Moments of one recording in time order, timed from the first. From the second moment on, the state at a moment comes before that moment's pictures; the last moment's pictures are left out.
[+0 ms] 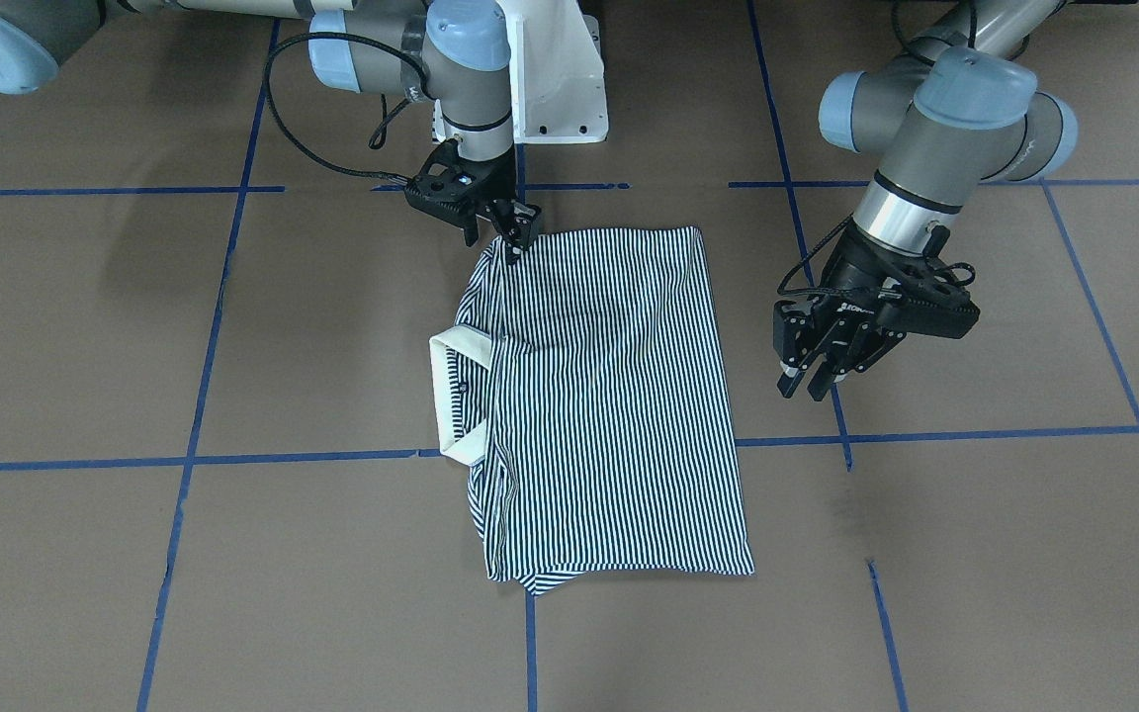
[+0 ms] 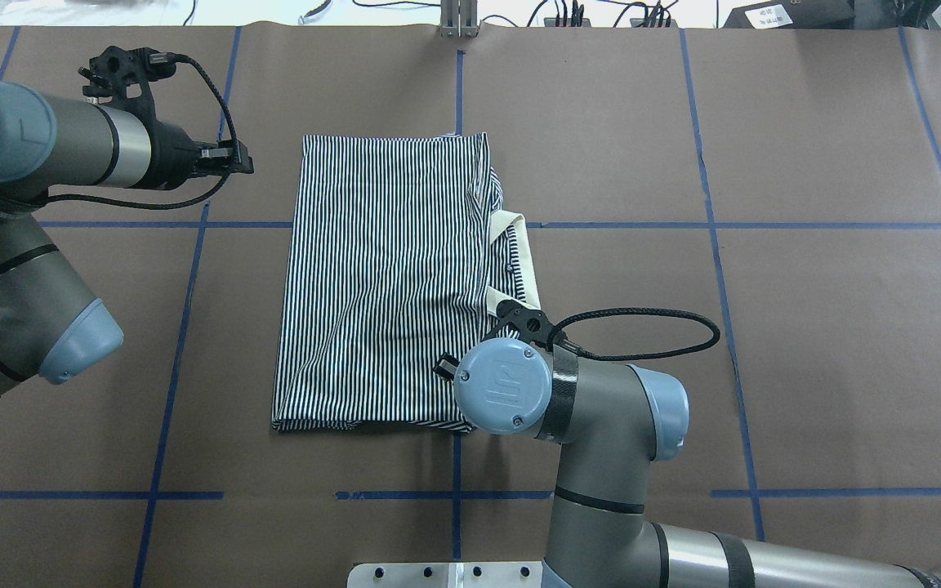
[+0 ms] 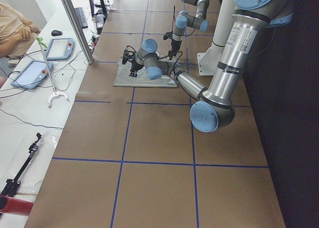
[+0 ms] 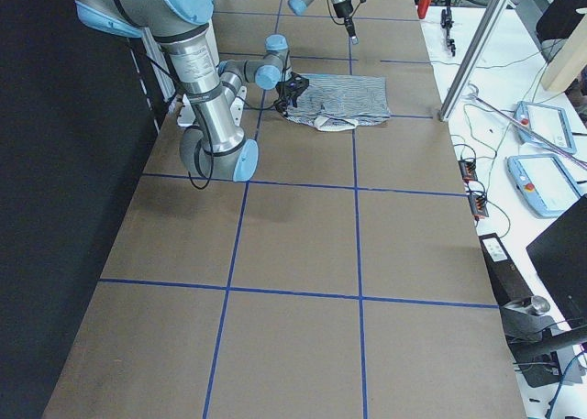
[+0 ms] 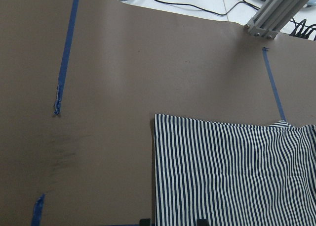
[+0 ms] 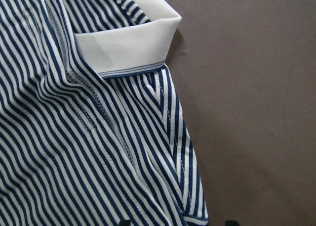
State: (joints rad) left arm -0.83 -1.93 -1.73 -2.18 -1.82 -1.16; right arm 0.28 -0.92 1.71 -1.56 1.61 1.96
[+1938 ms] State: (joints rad) left arm -0.83 -1.92 -1.74 -2.17 -1.82 -1.15; right arm 0.28 -0.92 1.67 -1.47 1.64 1.94
